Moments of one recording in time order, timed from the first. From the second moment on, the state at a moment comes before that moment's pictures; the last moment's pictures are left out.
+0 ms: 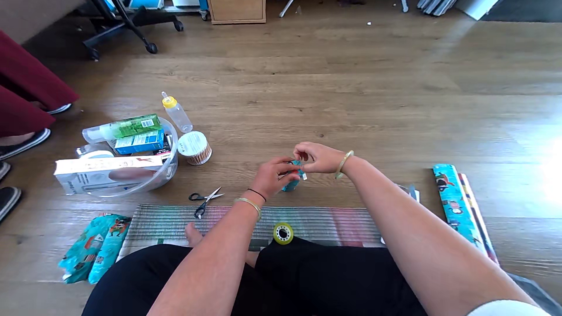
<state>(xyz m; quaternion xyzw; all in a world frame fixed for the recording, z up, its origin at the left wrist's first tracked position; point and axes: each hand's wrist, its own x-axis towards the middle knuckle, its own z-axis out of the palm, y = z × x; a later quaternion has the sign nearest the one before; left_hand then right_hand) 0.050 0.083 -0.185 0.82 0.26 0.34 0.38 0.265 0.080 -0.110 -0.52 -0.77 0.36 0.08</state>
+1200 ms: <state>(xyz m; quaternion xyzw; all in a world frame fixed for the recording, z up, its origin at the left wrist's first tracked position) 0.053 0.080 -0.180 0.77 0.28 0.35 0.46 0.266 0.077 -0.127 -0.51 -0.78 0.36 0.11</state>
